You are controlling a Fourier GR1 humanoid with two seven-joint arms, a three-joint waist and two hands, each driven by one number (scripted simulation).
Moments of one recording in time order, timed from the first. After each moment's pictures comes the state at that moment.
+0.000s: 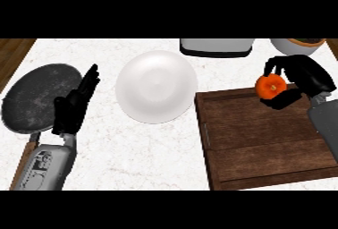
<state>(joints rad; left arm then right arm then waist) -0.29 0.20 -0.04 -1.40 -0.06 0.05 0.09 -0.61 -0.57 0.19 -1.04 0.62 0.06 -0.11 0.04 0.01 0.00</state>
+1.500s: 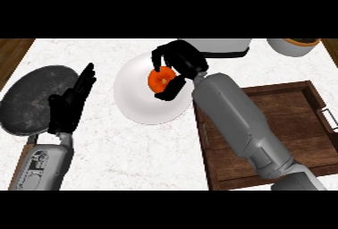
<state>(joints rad) -0.29 0.20 0.00 -1.41 -0.07 0.03 0.11 -1.07 -0.03 0.28 -0.69 0.65 -0.03 -0.17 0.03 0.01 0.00</state>
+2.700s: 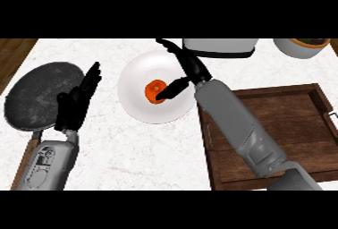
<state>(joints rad) -0.32 0.18 0.00 -1.36 -0.09 0.02 0.08 -1.08 -0.01 0.26 -0.46 0.12 -0.13 -0.26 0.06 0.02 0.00</state>
